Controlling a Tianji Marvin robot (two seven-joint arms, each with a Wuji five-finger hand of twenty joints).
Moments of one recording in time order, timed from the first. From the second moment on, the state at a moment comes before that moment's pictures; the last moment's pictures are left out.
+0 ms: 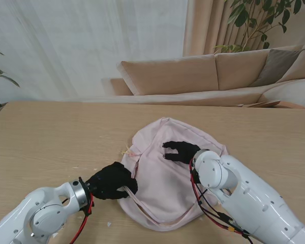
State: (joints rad) left arm 1.73 -1.01 -1.27 -1.81 0.89 -0.51 -0.21; right arm -1.29 -1.05 0.90 -1.52 -0.56 0.33 0.29; left_hand 1.10 -0.36 0.37 -0.12 0.64 -0.06 0.91 0.56 0.96 0.08 0.35 0.70 0.49 0.18 0.52 0.63 0.09 0.24 0.75 0.73; right_hand 0.42 -0.13 0.45 0.08 0.21 -0.17 0.34 0.29 0.35 -0.04 0.34 0.21 0.36 0.10 0.24 0.20 0.07 0.28 0.84 0.37
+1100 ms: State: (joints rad) left arm 1.69 -1.03 -1.38 -1.76 0.99 -0.32 -0.09; right arm -1.39 -1.06 0.97 -1.70 -0.67 0.23 0.25; left_hand 0.73 -0.35 0.59 -0.12 0.32 0.01 0.54 0.39 0.42 0.09 0.37 0.39 0.25 0.16 0.33 0.59 0.02 0.26 0.49 0.71; right_hand 0.42 -0.22 0.68 0.07 0.32 -0.16 0.48 0.28 0.48 -0.04 0.38 0.24 0.49 0.10 0.27 0.20 0.15 0.28 0.96 0.34
